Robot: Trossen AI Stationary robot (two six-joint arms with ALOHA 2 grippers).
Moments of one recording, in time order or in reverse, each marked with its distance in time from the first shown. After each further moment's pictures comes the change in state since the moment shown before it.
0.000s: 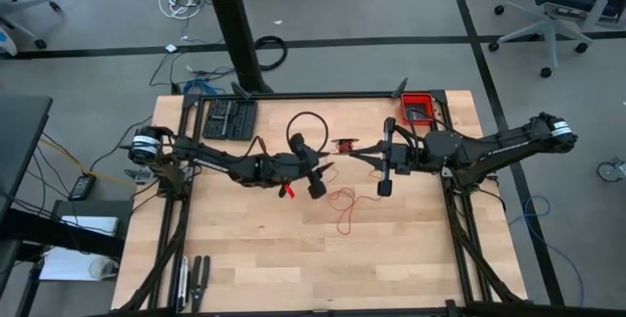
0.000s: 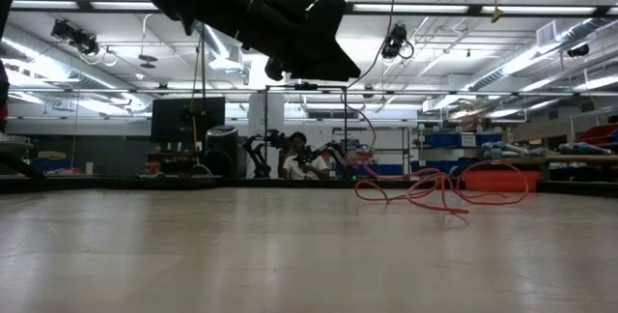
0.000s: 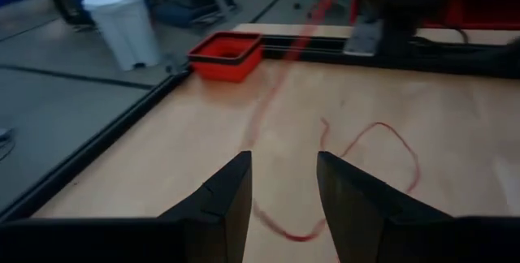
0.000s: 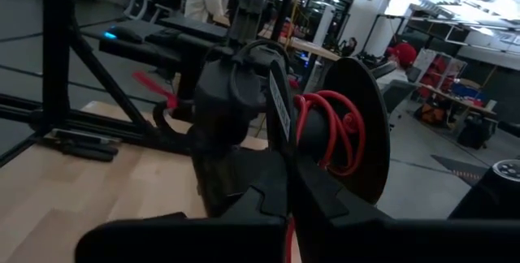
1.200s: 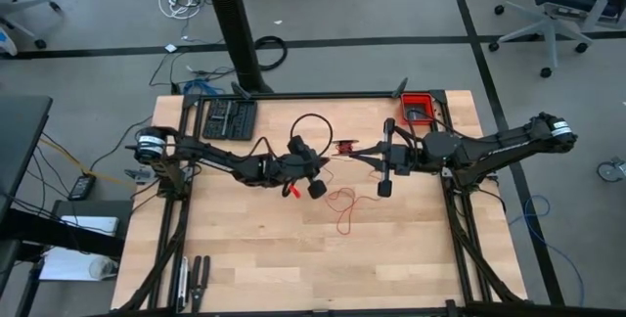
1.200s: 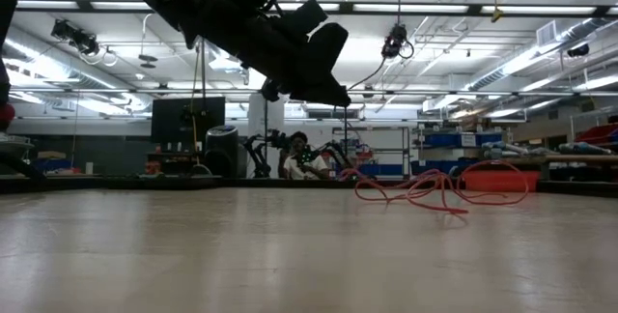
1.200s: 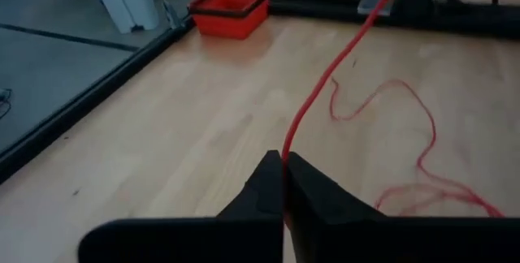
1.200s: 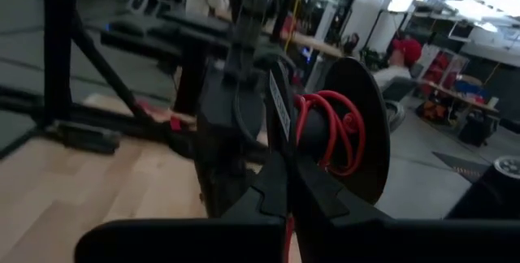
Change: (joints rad) left arm 0.022 0.035 0.000 -0.079 0.023 -0.074; right arm 0.000 -0.007 -0.001 -0.037 0.003 0.000
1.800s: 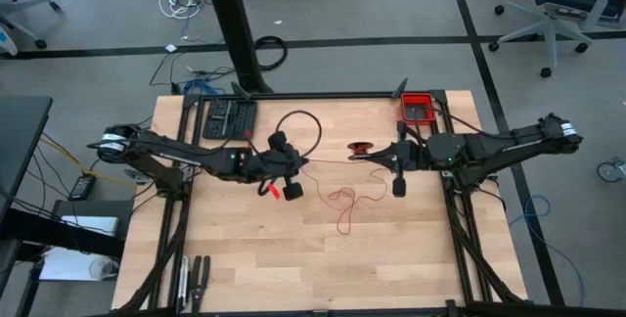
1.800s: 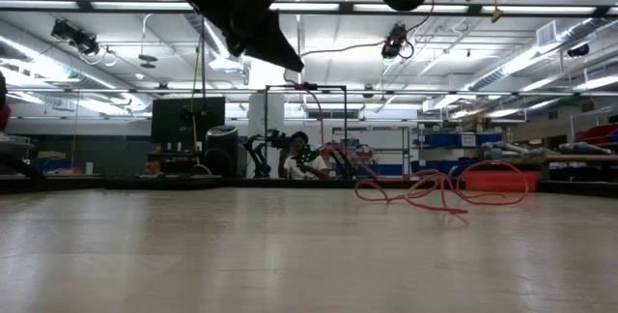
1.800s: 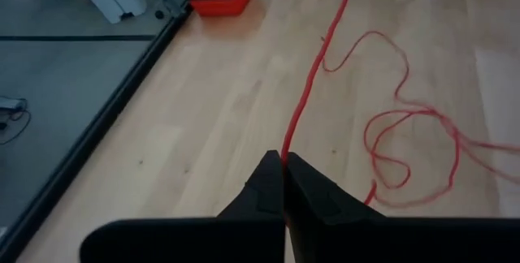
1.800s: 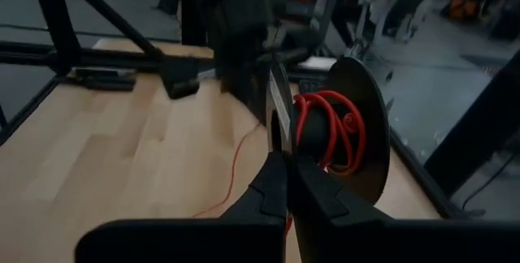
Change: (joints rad) left arm -0.047 -0.302 0.000 -0.469 0.009 0.079; right arm 0.008 -0.142 0.000 -0.409 0.038 0.267
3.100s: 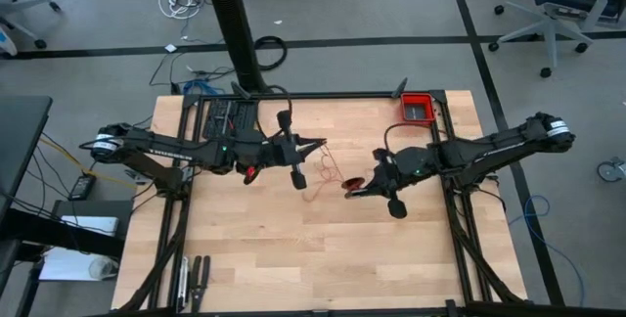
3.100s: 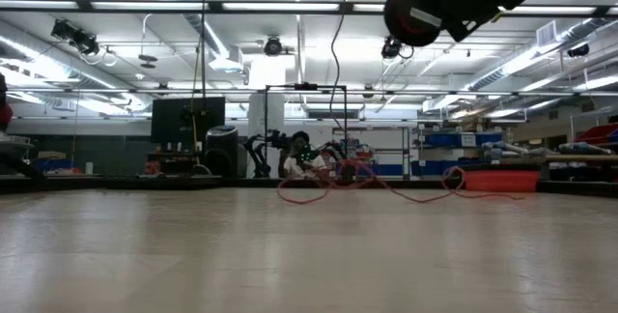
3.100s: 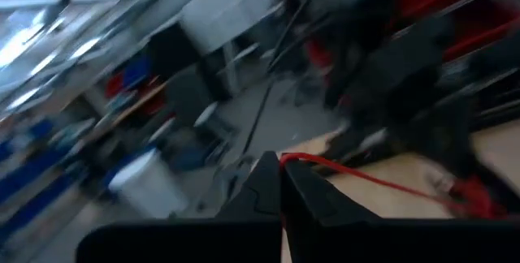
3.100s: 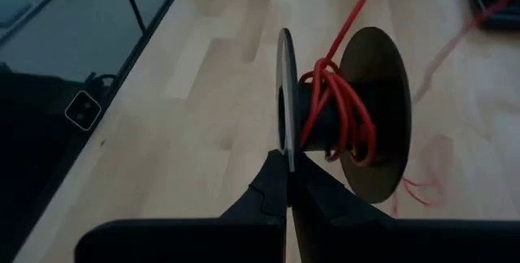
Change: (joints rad) left arm 0.020 -0.055 0.101 0.463 0.131 0.581; right arm -0.001 0.206 0.002 -0.084 -0.402 0.109
